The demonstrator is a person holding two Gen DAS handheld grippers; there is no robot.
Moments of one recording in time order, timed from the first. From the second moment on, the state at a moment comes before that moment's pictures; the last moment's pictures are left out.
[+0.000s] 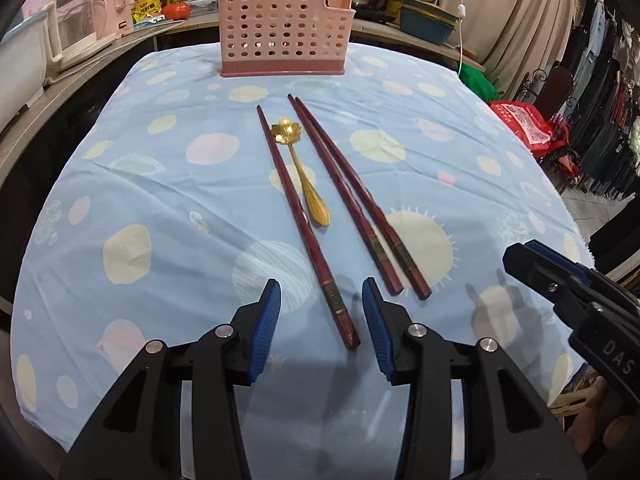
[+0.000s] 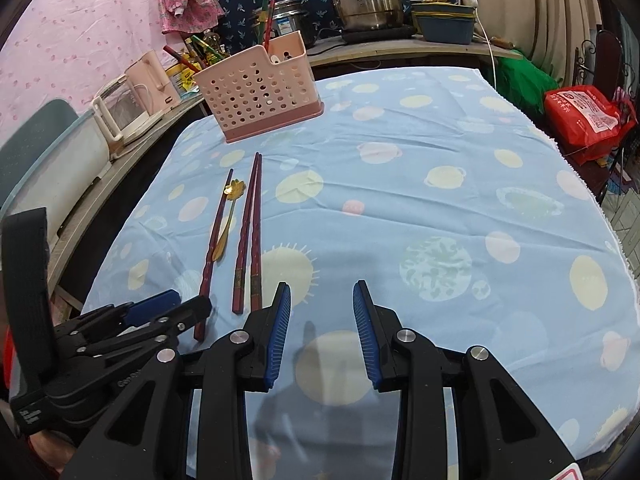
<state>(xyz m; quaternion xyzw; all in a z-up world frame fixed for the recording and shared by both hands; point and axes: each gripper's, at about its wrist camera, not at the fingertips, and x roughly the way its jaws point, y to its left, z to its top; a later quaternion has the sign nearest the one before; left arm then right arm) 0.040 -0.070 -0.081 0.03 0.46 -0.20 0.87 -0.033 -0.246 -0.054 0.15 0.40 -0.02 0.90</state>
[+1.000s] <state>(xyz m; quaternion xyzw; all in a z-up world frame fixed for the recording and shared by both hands) 0.049 -0.042 -0.086 0.02 0.46 -0.18 0.87 0.008 -0.197 -0.078 0.10 0.43 0.02 0.90</state>
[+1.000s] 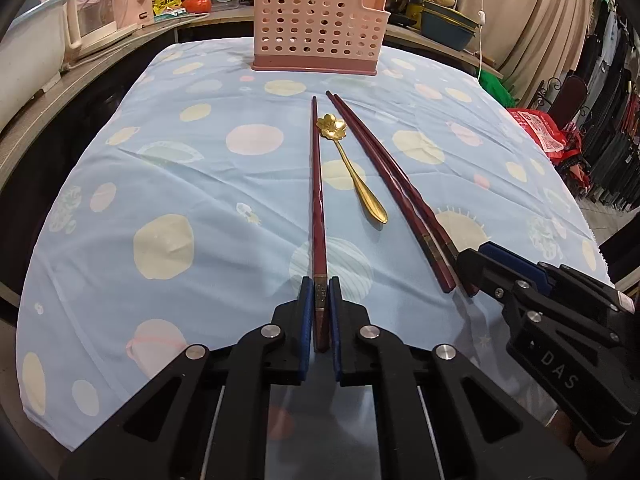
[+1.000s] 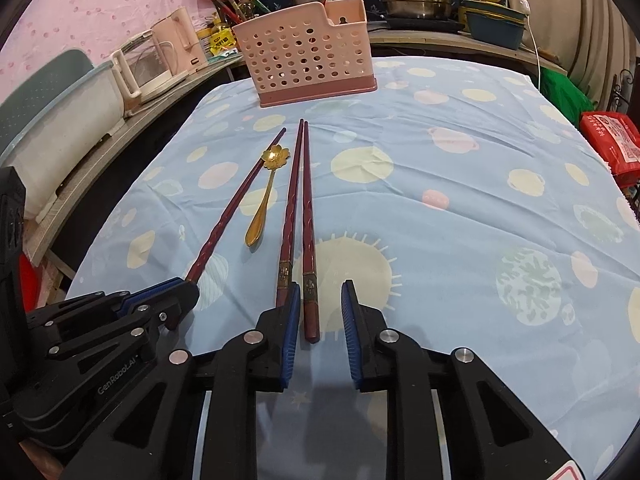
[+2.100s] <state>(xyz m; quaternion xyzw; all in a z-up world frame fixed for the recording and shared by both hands) 0.051 -0.023 -0.059 0.00 0.43 -0.15 0.89 -0.007 -0.208 -0.051 0.10 0.39 0.01 0.92</state>
